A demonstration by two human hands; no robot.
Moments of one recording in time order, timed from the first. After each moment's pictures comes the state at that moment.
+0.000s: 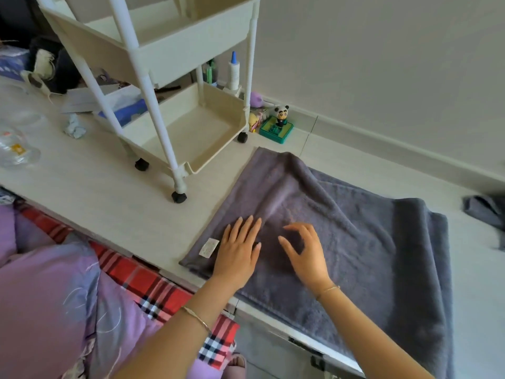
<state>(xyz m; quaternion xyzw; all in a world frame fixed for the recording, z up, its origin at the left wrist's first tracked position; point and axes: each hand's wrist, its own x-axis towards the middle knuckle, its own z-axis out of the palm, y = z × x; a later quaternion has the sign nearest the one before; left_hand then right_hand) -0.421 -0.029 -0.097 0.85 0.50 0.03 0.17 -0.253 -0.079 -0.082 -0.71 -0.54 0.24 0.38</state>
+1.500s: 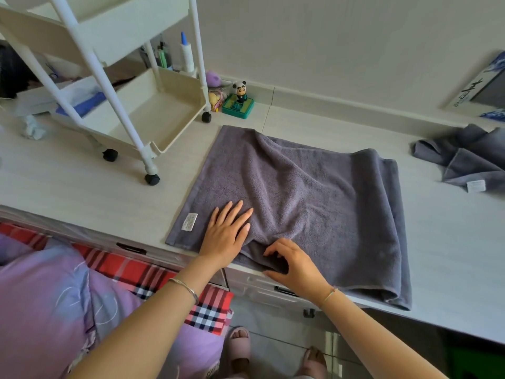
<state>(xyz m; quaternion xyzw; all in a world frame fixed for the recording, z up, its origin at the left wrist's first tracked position) -0.420 -0.065 -0.112 0.89 0.42 0.10 0.14 -0.254 -0.198 -0.083 -0.66 -0.66 0.26 0.26</state>
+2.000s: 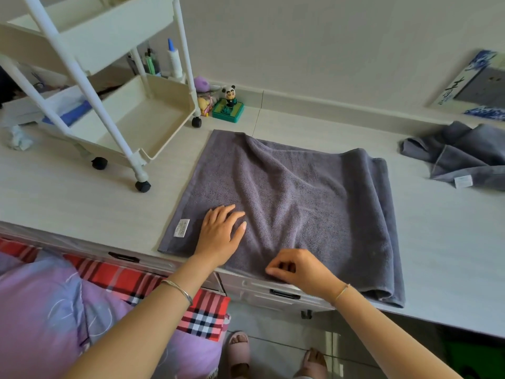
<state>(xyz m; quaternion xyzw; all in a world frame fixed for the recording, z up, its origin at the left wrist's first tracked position) -0.412 -0.060 -0.098 0.88 0.43 0.12 0.18 -0.234 -0.205 -0.064 -0.65 -0.64 0.34 0.24</state>
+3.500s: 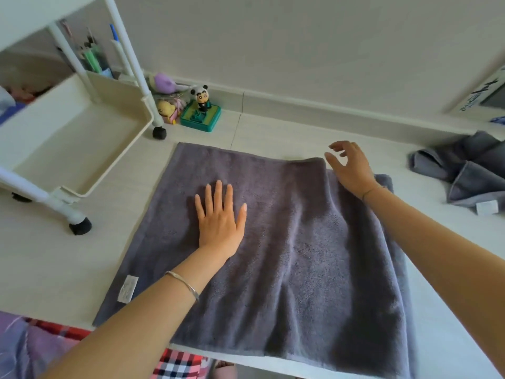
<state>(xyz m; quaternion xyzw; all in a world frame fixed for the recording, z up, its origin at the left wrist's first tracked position) -0.288 0.021 -0.098 0.84 0.53 0.04 0.11 0.005 -0.008 -0.049 -0.82 -0.47 0.11 0.32</state>
